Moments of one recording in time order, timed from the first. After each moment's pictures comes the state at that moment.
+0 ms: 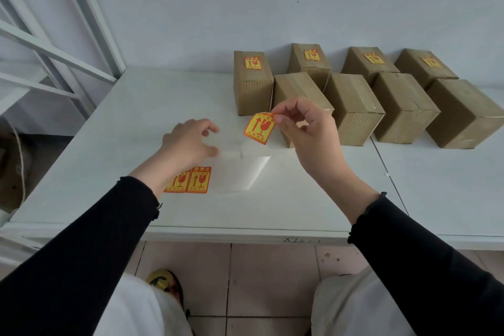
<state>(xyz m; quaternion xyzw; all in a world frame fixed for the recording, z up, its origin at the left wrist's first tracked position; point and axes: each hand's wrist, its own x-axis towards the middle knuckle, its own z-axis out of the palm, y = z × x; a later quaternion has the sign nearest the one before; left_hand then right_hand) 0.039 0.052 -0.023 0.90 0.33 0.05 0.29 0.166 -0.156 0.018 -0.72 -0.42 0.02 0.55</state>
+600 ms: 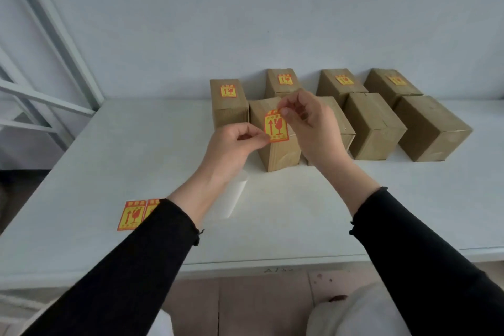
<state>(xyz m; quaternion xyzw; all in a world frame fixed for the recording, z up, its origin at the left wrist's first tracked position) 0.114 -0.043 0.029 0.75 0.20 0.22 0.59 0.237 -0.164 0.045 -0.75 -0.41 -0.07 0.51</state>
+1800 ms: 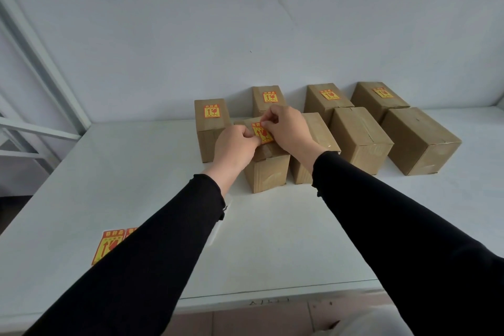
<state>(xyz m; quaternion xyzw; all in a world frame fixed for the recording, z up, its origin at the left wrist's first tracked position) 0.208 -0.036 0.023 0.83 0.30 0.19 0.42 0.330 -0.112 0.017 -0.86 -0.36 -0.04 0.36</state>
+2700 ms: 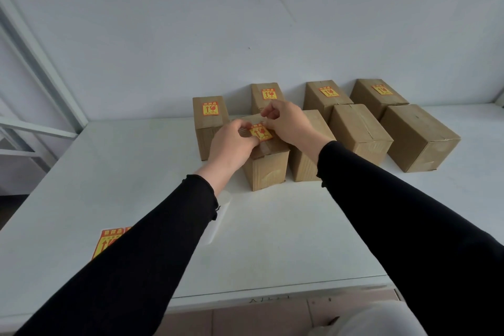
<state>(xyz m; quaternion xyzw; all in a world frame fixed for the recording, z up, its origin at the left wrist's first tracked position) 0.204 -0.026 0.017 0.84 0.28 0.20 0.42 0.334 -0.115 0.031 -0.87 -0.35 0.04 0.34</state>
